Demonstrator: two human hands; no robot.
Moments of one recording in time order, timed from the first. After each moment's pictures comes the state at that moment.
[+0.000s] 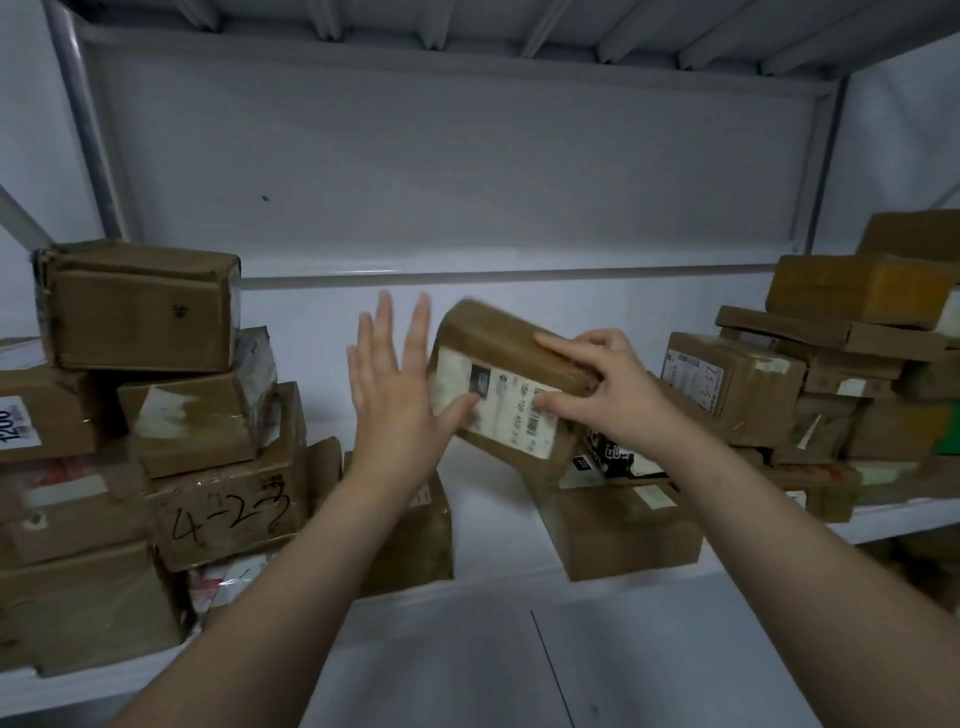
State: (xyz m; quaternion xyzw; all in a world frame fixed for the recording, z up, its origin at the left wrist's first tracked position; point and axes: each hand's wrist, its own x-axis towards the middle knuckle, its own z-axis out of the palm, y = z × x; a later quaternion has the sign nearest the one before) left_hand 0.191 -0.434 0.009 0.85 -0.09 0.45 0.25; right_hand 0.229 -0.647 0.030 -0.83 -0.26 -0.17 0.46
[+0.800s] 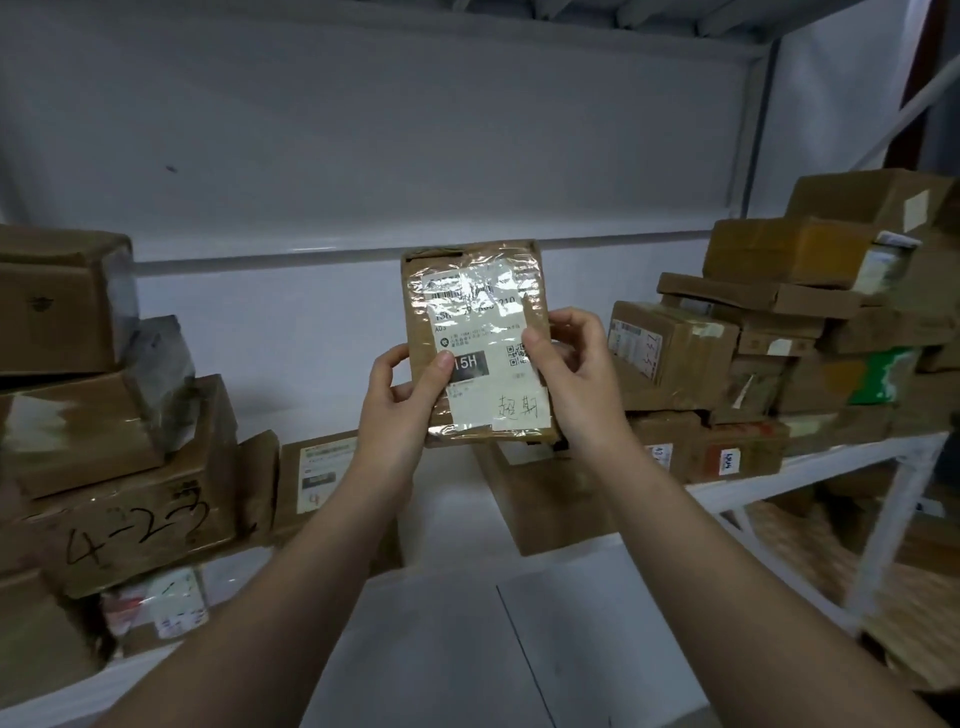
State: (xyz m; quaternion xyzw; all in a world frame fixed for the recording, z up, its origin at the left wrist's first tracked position) left_hand 0.207 -0.482 -0.012 0.64 -0.07 0.19 0.74; right_hand 0.220 -0.642 0.005 -0.63 -0.17 -0.24 0.72
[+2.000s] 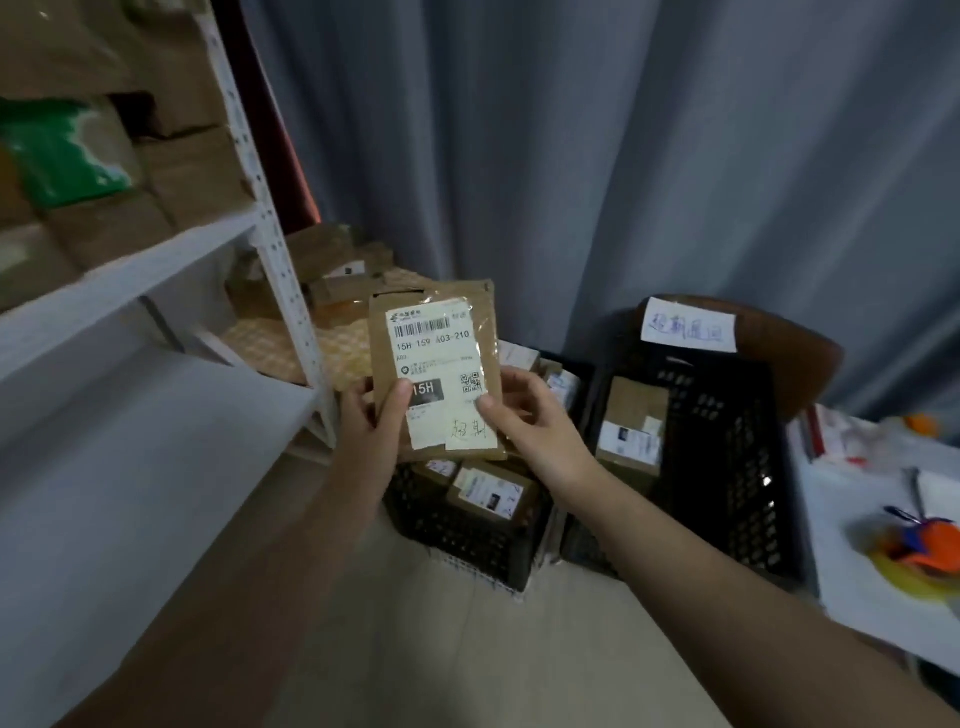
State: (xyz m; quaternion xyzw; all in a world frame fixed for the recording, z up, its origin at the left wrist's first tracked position) left_hand 0.037 -1.086 -0.228 0.70 -0.24 -0.22 0.64; right_hand -0.110 -1.192 -0.205 -0.67 0.31 -0.24 0.63
